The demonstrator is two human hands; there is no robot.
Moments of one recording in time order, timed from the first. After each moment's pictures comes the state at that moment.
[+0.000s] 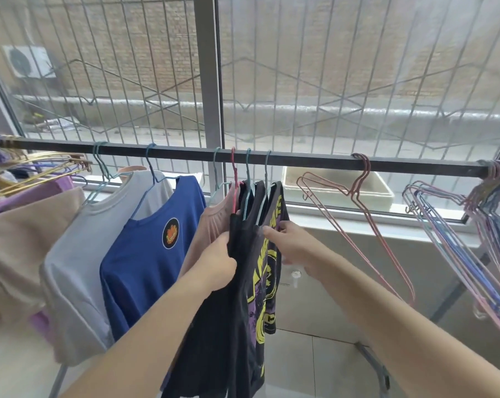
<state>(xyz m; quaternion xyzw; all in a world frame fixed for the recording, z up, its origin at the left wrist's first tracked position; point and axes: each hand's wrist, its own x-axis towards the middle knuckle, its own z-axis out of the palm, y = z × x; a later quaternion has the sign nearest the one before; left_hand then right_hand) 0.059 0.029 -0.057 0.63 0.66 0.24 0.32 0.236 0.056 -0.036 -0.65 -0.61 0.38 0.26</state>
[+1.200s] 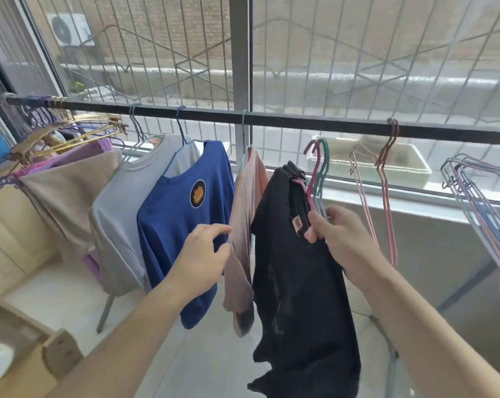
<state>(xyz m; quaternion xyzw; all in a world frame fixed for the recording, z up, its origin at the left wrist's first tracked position) 0.025 -0.062 -0.080 0.62 0.69 0.32 0.19 0.270 -0.023 -0.049 -0.56 -0.59 0.39 0.42</state>
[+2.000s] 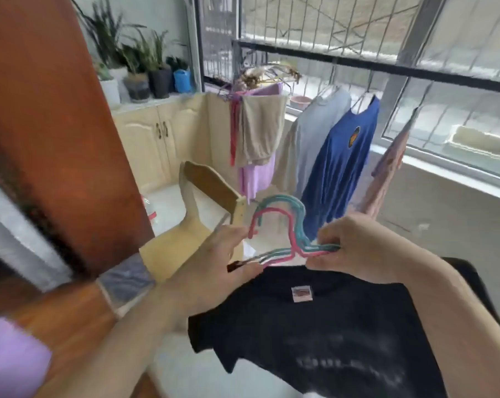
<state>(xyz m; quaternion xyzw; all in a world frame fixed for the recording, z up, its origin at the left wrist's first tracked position) -0.155 -0.569 -0.109 0.58 0.72 0.31 0.21 0.057 -0.420 -0.041 -0.36 -0.92 0.17 -0.01</state>
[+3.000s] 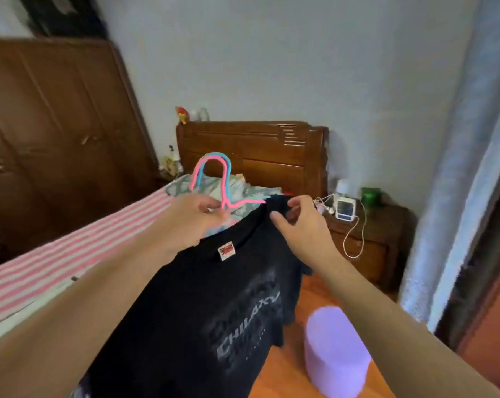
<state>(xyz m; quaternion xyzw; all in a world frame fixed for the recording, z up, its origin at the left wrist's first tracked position) -0.519 -1.201 0.030 -0.16 0.90 0.38 -0.14 -0.638 -1.018 -0.050 0.21 -0.82 0.54 0.06</state>
